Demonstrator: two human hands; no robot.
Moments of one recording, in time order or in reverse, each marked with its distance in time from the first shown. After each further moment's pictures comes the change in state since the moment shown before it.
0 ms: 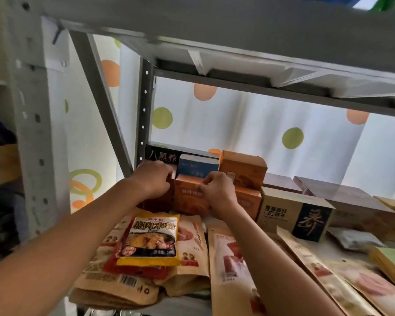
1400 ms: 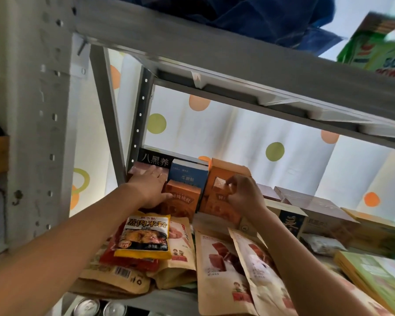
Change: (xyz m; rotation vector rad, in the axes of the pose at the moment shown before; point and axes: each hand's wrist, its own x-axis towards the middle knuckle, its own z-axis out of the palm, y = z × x) left_hand -0.011 0.006 0.010 0.113 -0.145 0.000; right_hand -0.017 0.030 -0.086 -0.366 0.094 -0.148
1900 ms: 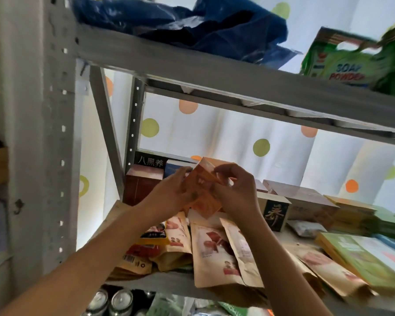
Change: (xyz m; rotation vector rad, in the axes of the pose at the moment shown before) left_hand -0.085 0.067 -0.029 -1.178 0.232 0.285; right_hand -0.077 -0.070 -0.057 0.728 0.235 0.099
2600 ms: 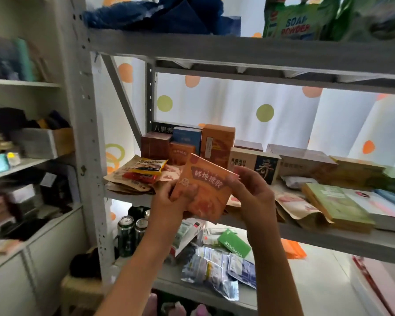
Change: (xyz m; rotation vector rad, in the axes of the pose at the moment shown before) left_hand -0.182 0.101 0.157 -0.544 0.547 -0.270; right_hand -0.162 0.013 -0.145 0.552 -0.105 0.252
